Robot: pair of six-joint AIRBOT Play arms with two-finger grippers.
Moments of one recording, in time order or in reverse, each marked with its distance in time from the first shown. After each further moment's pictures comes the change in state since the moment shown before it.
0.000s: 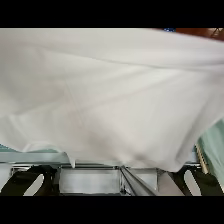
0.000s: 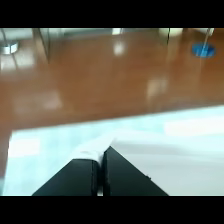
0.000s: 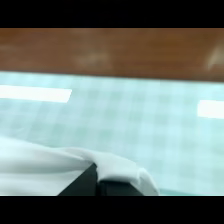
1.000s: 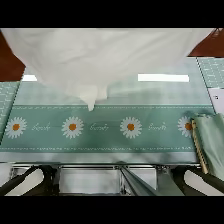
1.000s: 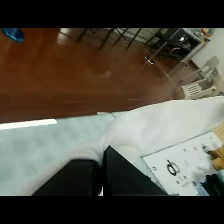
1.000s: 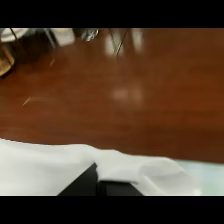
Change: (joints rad) left arm 0.499 -0.382 0.002 -1.242 0.031 0.280; right arm -0.002 -0.509 0.486 0.158 -0.208 -0.036
